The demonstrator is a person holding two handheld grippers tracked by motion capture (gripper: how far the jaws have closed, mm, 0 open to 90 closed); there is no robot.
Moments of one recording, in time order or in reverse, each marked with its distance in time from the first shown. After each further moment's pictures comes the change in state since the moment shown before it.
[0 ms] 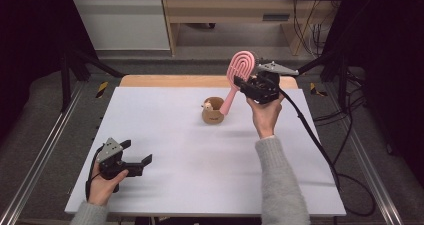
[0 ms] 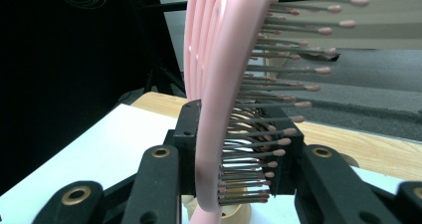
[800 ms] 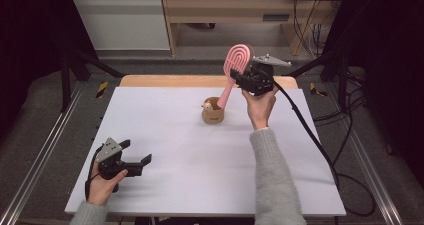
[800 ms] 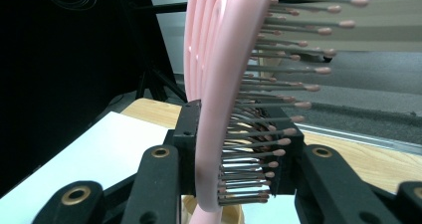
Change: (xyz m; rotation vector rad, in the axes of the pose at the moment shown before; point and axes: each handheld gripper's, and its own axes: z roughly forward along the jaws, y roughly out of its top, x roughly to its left) left arm 0.002 -0.001 -0.001 -0.004 0.003 0.001; right arm -0.001 0.012 0.024 0.000 -0.029 0.000
